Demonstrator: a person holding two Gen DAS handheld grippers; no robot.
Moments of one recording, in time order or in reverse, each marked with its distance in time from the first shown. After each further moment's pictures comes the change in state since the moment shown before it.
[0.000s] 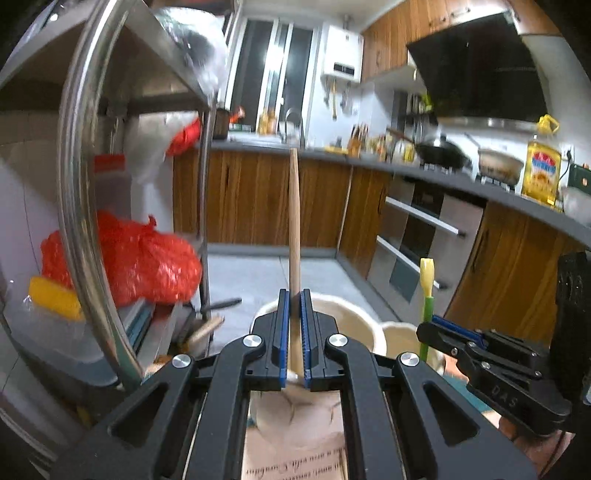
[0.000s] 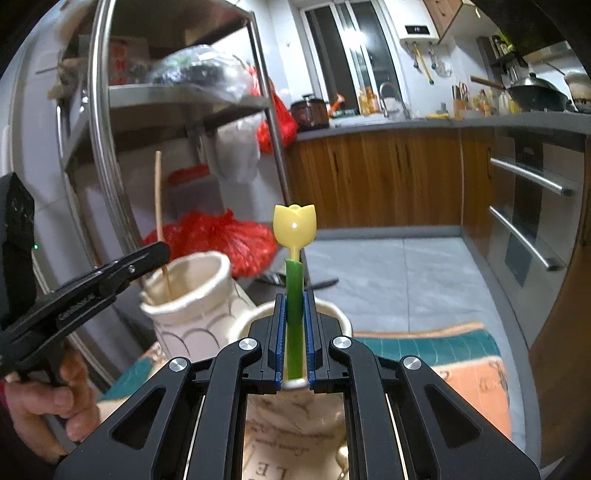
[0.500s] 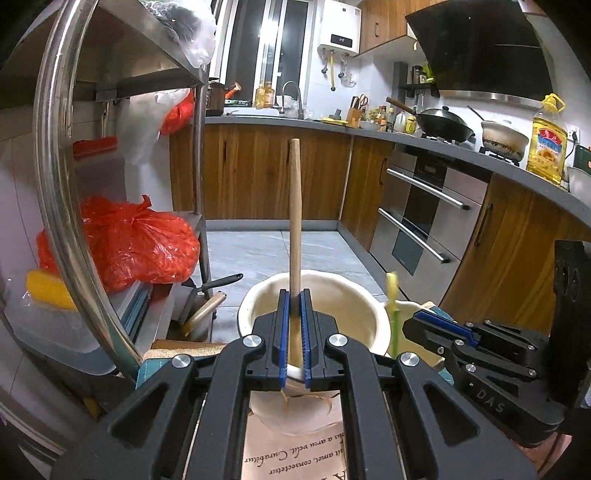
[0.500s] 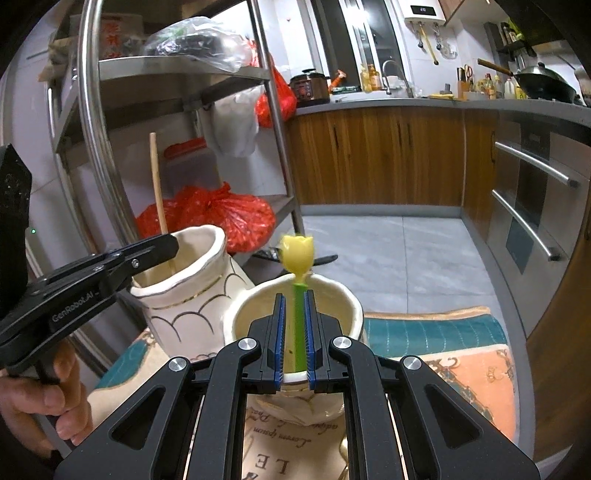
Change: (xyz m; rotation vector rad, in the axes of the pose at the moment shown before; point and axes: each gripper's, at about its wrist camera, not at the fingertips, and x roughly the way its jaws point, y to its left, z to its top) left arm 0.014 -0.005 0.000 0.026 0.096 0.002; right arm 0.018 0.007 0.002 -0.008 0.091 -0.008
